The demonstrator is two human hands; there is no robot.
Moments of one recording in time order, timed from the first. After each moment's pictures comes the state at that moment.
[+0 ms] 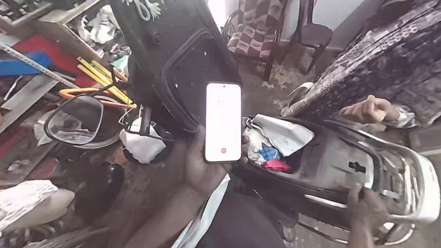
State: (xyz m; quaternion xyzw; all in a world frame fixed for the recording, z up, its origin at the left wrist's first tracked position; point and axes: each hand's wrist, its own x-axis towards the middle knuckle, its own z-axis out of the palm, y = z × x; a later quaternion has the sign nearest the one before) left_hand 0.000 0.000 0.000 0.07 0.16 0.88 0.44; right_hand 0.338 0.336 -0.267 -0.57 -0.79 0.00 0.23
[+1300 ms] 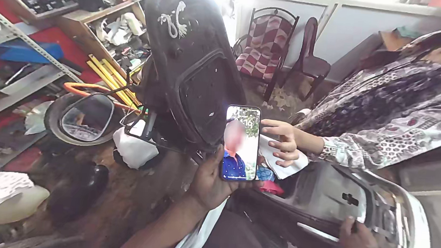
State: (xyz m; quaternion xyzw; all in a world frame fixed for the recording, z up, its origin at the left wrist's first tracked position) left_hand 0.001 0.003 -0.013 0.16 0.15 0.84 0.49; right_hand 0.334 0.334 -0.267 -0.57 -0.79 -0.01 0.24
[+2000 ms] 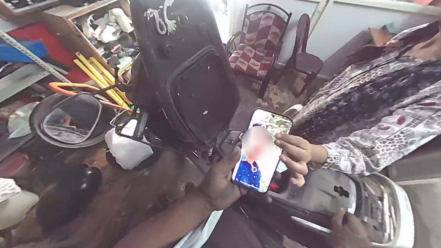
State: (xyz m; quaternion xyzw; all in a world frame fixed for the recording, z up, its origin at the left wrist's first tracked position) left_hand 0.016 0.029 -0.009 0.17 0.16 0.80 0.56; right_hand 0.336 0.338 -0.275 -0.56 -0.79 -0.03 0.26
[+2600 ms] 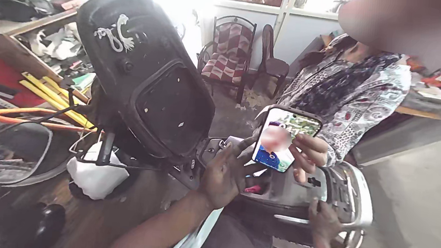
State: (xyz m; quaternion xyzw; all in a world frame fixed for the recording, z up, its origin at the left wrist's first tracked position) left_hand 0.023 0.094 0.008 0.20 0.18 0.76 0.59; right_hand 0.334 0.338 -0.270 -0.57 -0.78 -0.04 0.26
